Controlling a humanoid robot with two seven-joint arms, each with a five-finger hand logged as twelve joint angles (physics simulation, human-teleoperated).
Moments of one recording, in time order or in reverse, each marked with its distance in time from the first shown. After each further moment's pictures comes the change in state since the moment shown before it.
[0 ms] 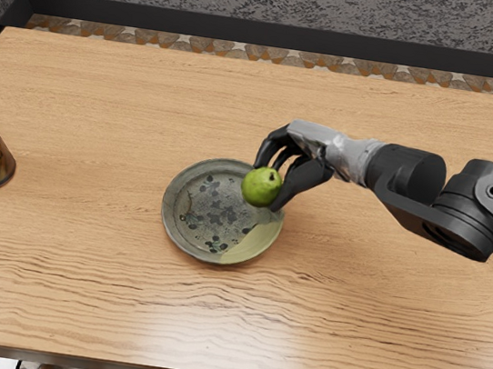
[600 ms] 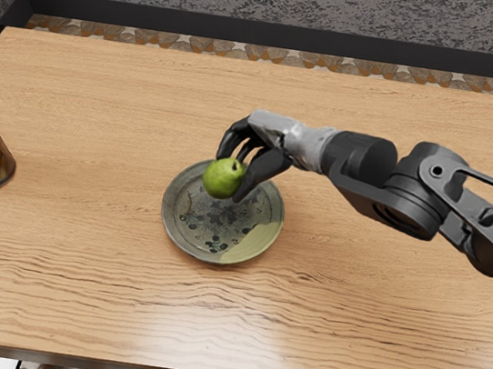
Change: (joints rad) left arm 0.000 0.000 0.000 0.000 0.000 0.000 0.000; right arm 0.054 0.164 -0.027 -0.128 -0.008 -0.002 0.000
